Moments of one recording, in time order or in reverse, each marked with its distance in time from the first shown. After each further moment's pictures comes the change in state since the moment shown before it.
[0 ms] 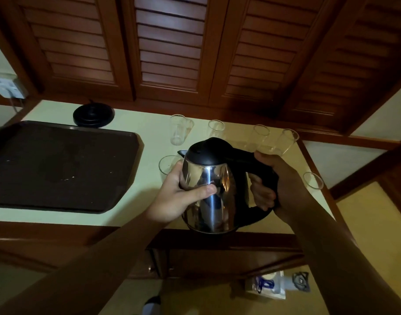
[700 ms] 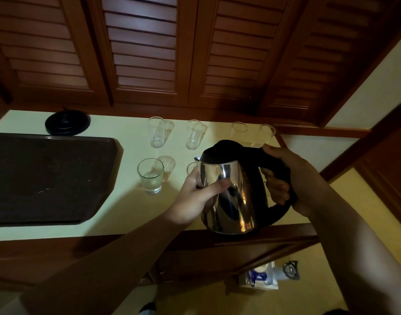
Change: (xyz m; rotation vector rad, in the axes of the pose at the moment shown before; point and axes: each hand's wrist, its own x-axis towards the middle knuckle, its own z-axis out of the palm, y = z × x) left_hand 0.020 -0.012 0.075 -0.098 -0.062 -0.095; right_hand -0.035 -0.025 -0.049 -0.094 0.128 0.078
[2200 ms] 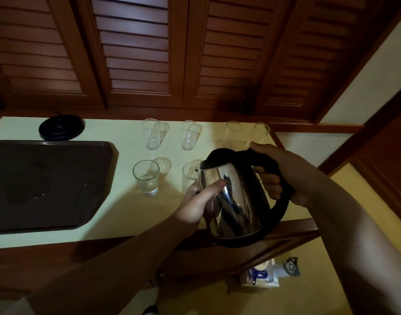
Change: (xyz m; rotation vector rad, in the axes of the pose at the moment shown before) left_hand 0.000 -0.027 0.011 -0.069 0.023 -0.149; right_hand 0.003 -0.009 -0.004 -0.069 -0.003 0.156
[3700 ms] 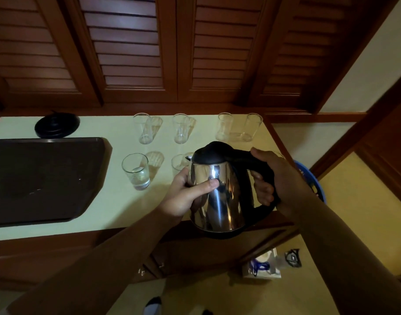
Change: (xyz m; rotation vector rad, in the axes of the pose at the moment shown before) left_hand -0.008 0.008 0.005 0.154 -0.044 0.115; right_hand -0.007 0.056 -0.016 0.172 0.059 -0.160
